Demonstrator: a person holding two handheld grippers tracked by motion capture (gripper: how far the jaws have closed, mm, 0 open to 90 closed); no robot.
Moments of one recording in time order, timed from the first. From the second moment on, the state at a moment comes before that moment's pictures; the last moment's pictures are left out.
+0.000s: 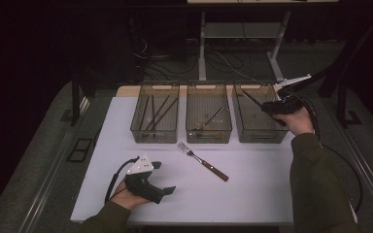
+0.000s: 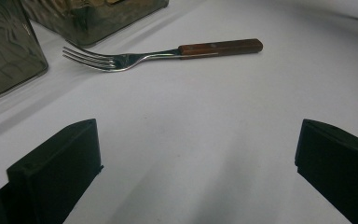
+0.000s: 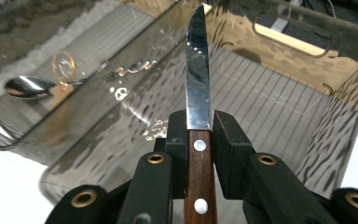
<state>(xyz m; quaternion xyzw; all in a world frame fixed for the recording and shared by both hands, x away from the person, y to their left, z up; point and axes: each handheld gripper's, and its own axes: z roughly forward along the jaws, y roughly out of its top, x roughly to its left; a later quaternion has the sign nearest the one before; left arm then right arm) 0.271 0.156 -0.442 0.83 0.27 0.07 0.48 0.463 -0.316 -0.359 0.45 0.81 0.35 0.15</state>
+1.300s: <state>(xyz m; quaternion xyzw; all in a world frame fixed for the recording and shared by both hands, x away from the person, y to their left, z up) 0.271 0.153 -0.442 0.84 0.26 0.07 0.48 0.439 -0.307 -0.357 0.45 0.80 0.37 0.14</state>
